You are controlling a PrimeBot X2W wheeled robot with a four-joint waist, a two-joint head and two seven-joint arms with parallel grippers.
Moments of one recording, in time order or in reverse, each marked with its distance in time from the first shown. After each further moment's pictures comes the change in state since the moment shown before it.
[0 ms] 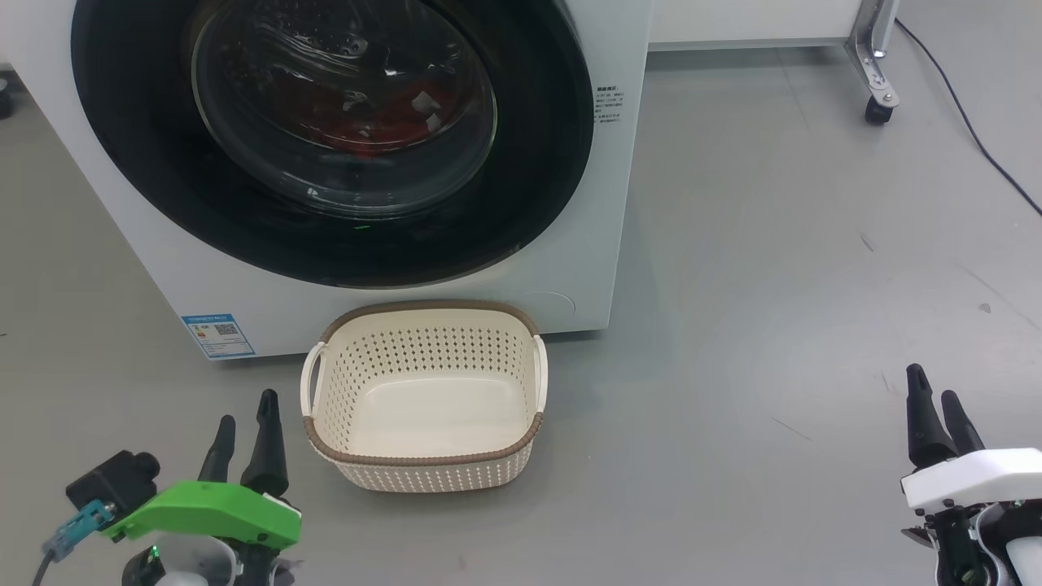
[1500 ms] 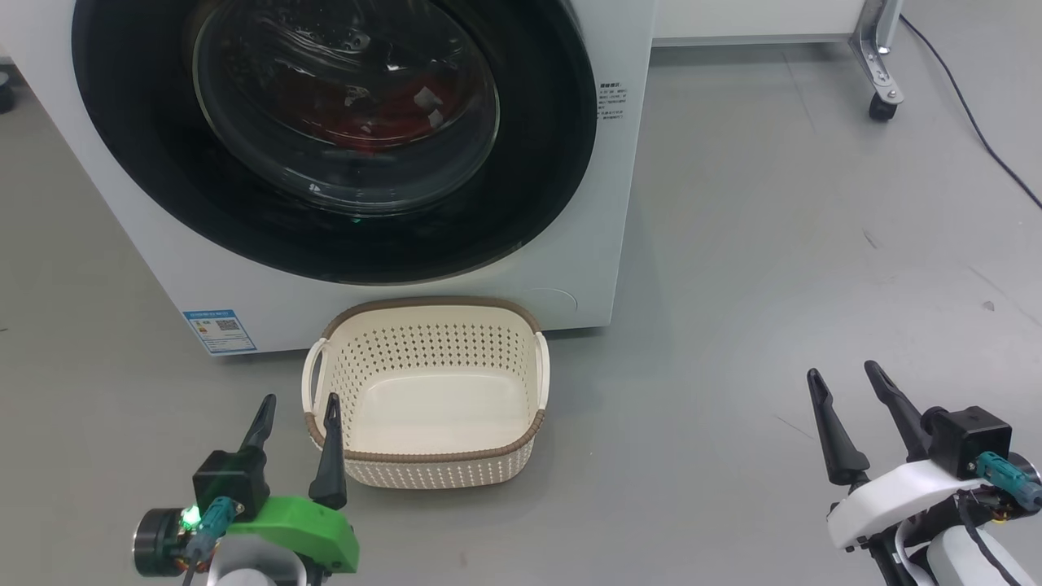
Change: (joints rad) left arm -0.030 -0.010 -0.120 0.070 0.586 0.123 -0.132; right arm -0.040 -0.059 0.213 0.029 -0.562 -0.086 -0.147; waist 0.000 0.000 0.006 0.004
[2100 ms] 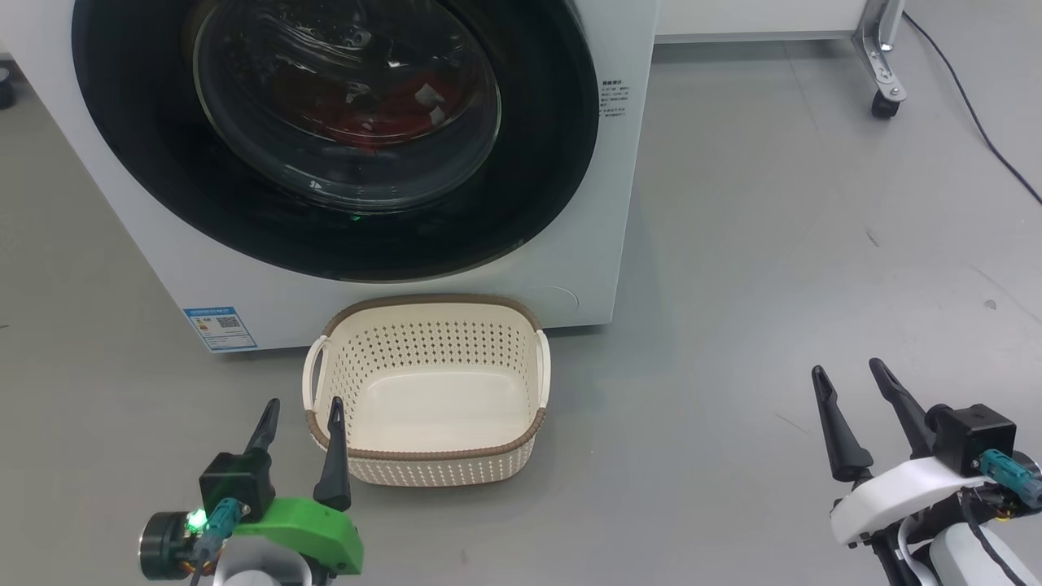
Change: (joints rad) left arm -0.001 -0.017 0.008 0.023 0.009 0.001 0.000; right arm -0.006 0.002 -0.009 0.012 -0.002 0.001 -0.003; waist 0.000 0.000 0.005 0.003
